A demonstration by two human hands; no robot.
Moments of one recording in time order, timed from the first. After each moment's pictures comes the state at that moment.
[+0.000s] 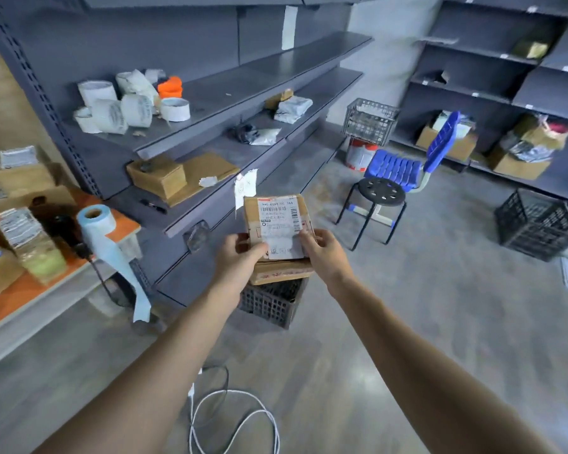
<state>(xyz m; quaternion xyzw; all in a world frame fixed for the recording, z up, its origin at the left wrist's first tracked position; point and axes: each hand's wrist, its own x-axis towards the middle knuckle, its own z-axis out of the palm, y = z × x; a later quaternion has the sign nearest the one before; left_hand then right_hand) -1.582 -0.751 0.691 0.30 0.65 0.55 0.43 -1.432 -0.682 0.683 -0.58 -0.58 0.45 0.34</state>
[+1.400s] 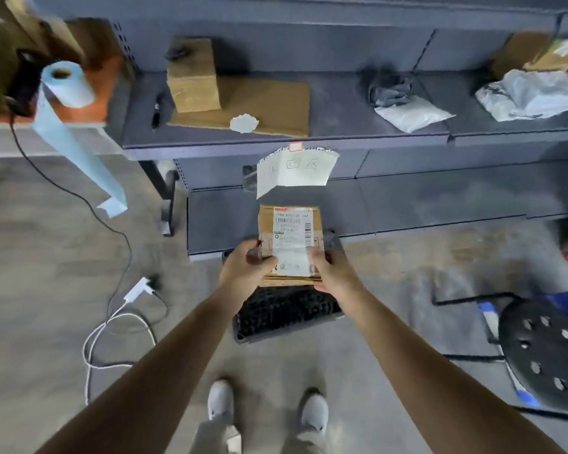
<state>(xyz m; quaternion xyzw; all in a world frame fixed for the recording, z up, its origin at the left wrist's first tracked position) -1.522 -0.296 0.454 -0.03 0.82 0.50 0.28 -1.454 -0.126 0.448 -0.37 -0.72 0.58 -0.11</state>
